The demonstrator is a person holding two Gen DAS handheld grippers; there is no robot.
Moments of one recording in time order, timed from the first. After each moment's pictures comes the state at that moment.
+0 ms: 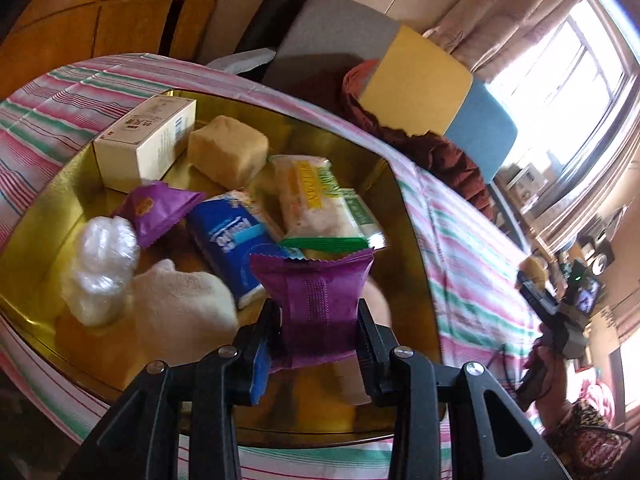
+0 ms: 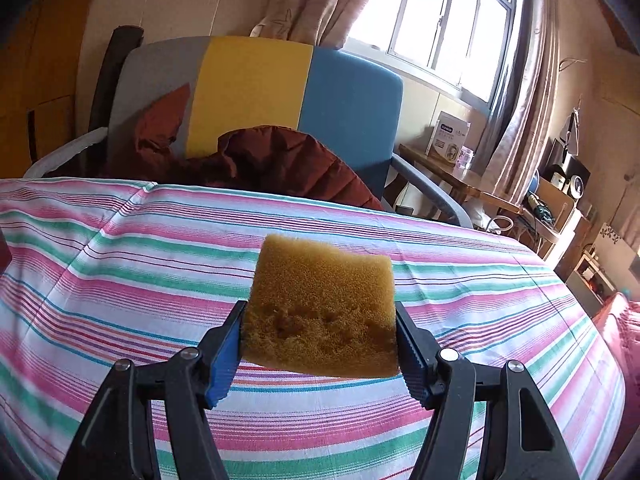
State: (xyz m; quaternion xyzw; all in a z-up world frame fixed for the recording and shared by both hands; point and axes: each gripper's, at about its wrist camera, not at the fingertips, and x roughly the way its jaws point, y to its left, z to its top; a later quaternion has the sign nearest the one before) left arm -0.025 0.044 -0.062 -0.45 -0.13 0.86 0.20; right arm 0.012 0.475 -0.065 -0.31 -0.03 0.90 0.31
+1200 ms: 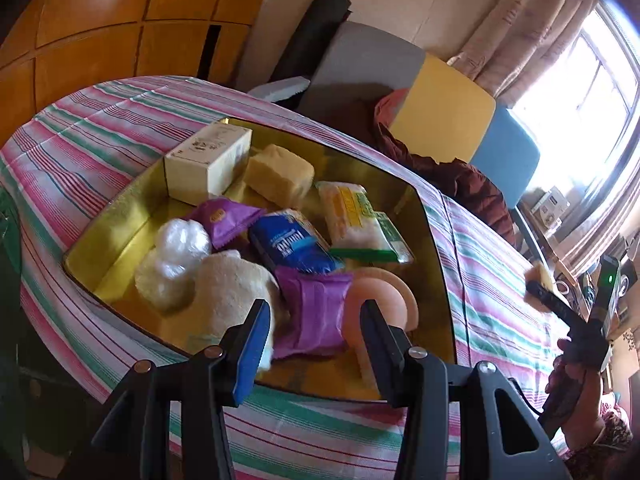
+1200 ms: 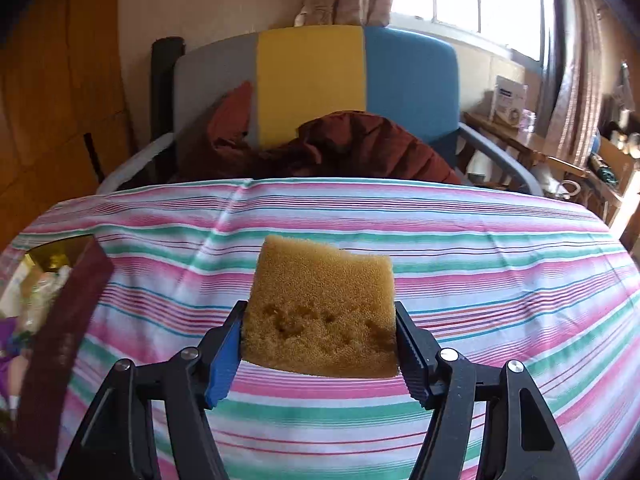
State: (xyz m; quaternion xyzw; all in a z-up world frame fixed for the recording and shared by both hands) left arm 0.007 0.019 -0.044 -0.41 -0.14 0.89 0.14; right arm 0.010 0.411 -0.032 -0.34 0.08 0.93 0.14
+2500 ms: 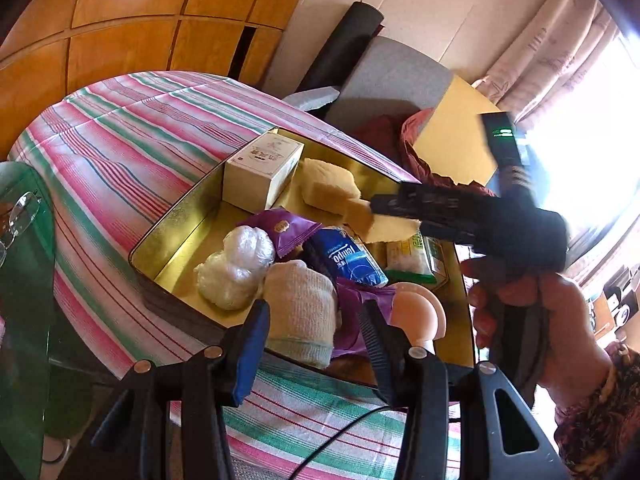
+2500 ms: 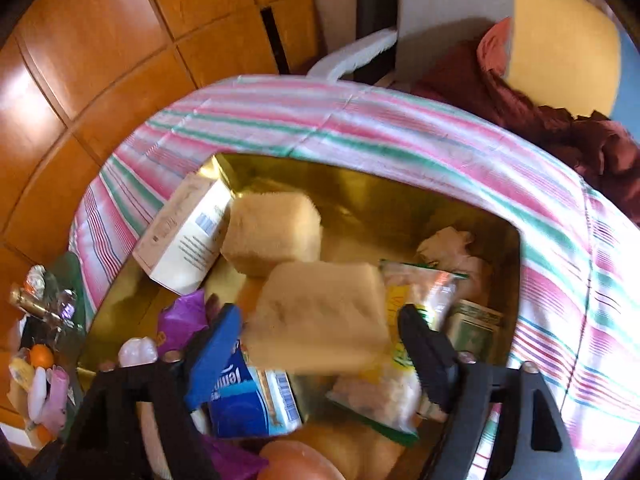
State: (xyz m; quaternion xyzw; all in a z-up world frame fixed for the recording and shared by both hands) left arm 0.012 -0.027 -0.039 -0.41 -0.17 0.89 0.10; right arm -0.131 0.165 -0.039 -0.47 0.05 0.87 -0.11
